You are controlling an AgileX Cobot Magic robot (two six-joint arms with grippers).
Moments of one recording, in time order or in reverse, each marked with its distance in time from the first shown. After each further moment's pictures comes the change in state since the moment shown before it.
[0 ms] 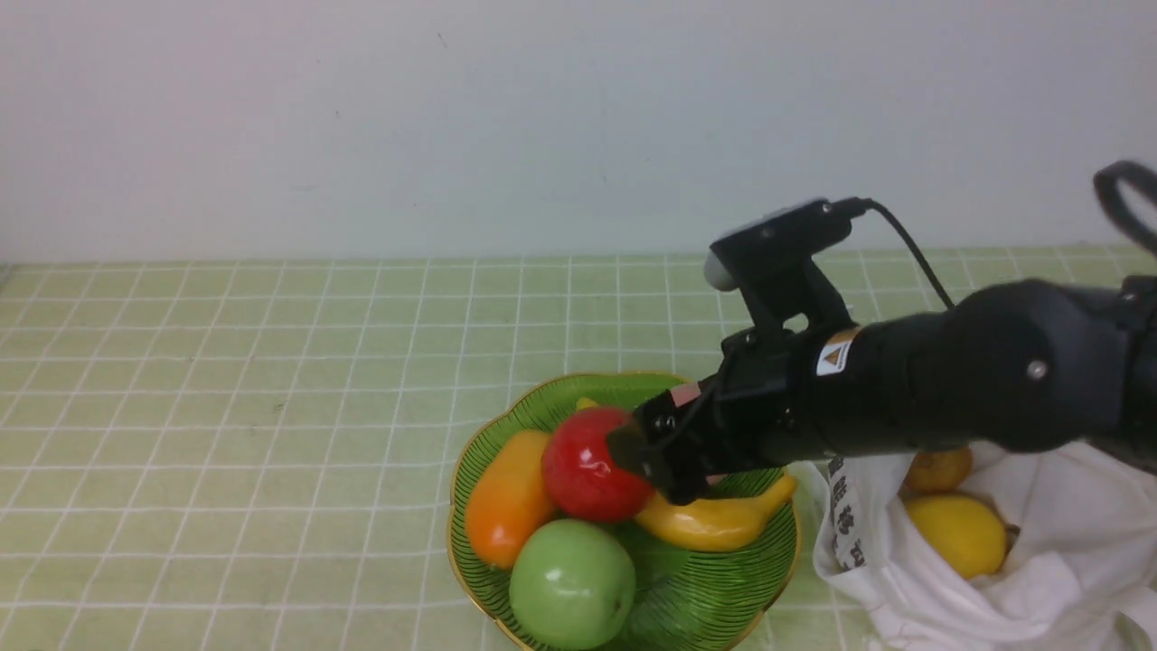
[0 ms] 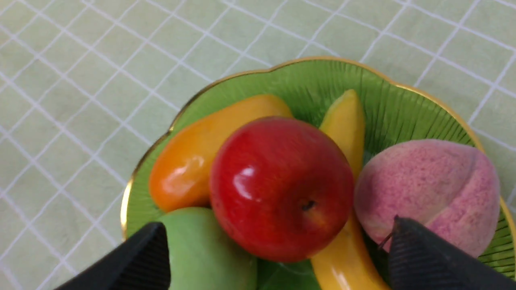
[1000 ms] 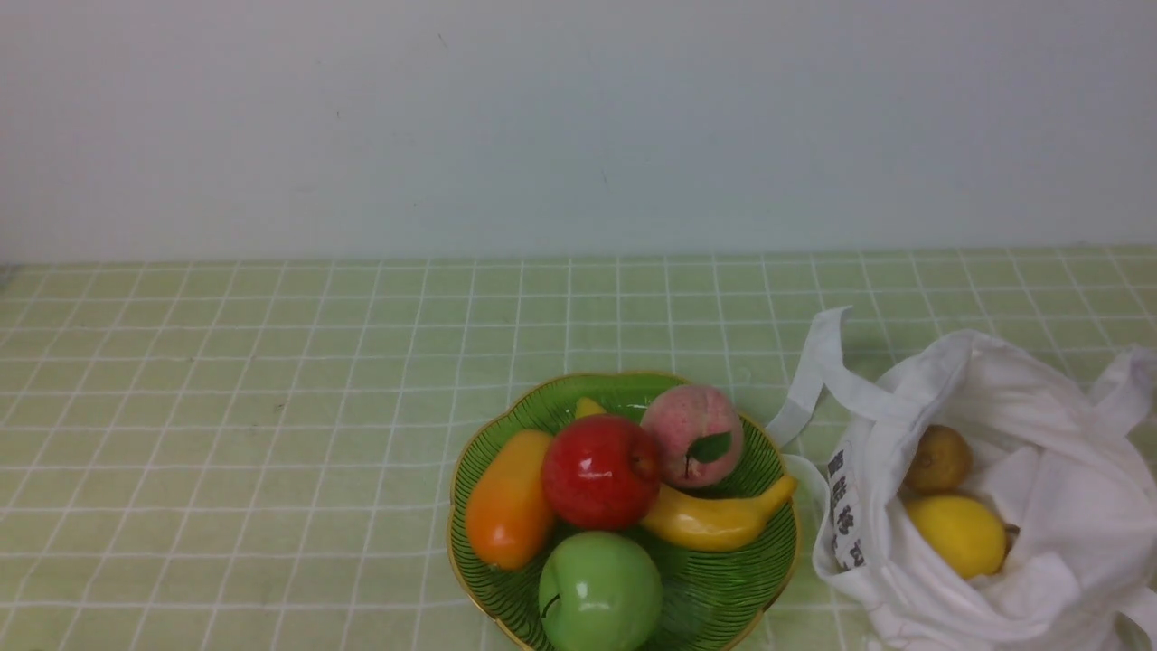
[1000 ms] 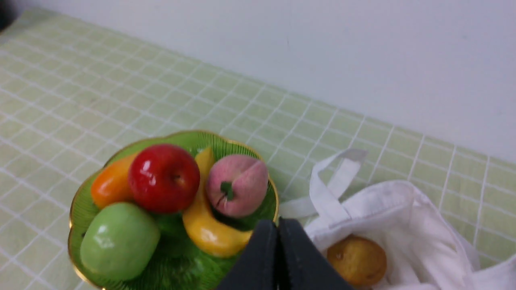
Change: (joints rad) right arm -0.188 -1.027 0.400 -0.430 0.171 0.304; left arm 0.000 0.000 0.000 0.000 0.000 0.000
